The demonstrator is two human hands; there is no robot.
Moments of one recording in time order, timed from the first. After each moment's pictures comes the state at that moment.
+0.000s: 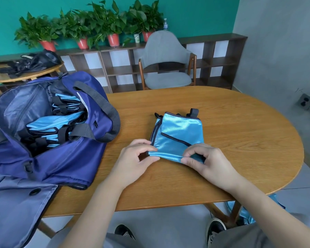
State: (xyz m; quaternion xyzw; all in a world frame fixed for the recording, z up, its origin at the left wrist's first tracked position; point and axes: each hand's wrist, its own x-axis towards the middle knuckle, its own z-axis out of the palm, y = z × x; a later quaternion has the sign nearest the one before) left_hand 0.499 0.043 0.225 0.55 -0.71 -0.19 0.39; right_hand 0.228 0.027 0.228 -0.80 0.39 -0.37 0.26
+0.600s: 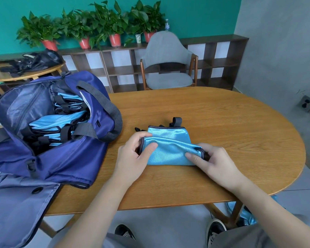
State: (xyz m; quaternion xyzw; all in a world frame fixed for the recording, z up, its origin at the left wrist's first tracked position) left_hand 0.486 0.054 0.237 0.54 -0.63 -0.22 0.52; right_hand 0.226 0.028 0.230 -0.76 0.43 -0.38 0.30
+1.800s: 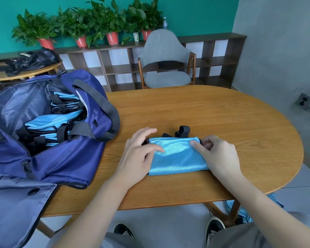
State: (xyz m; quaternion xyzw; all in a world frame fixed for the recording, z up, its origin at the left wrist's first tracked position) left_hand 0.488 0.037 0.220 0.50 -0.78 -0.02 0.37; right_hand 0.228 0.011 0.224 -0.63 0.67 -0.36 0.18
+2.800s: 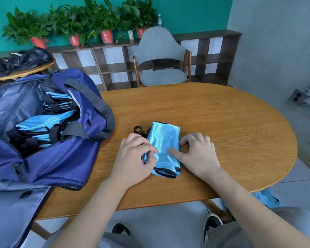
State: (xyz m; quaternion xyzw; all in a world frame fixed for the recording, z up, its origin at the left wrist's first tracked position) left_hand 0.480 0.041 0.219 0.48 -0.78 0.04 0.40; right_hand 0.263 0.019 0.229 -0.72 0.64 -0.23 0.16
